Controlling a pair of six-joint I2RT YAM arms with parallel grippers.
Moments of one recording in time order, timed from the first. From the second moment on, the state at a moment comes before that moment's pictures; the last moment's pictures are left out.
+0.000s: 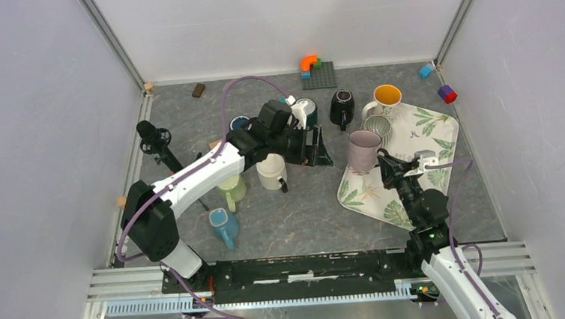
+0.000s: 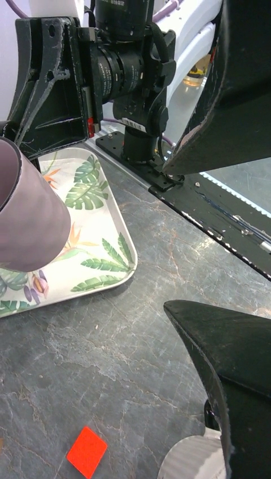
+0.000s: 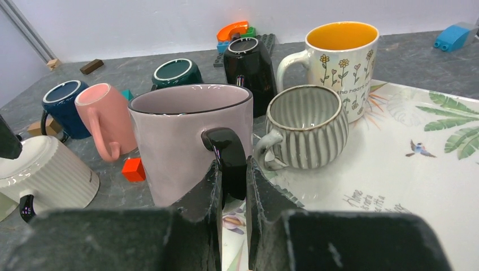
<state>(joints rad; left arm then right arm) -0.77 1.59 1.32 -0.40 0.42 -0.51 0.25 0.32 0.01 0.43 0.04 0.20</state>
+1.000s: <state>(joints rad) -0.81 1.80 1.31 -0.19 0.48 -0.68 0.25 0.52 0.01 0.37 0.08 0.18</state>
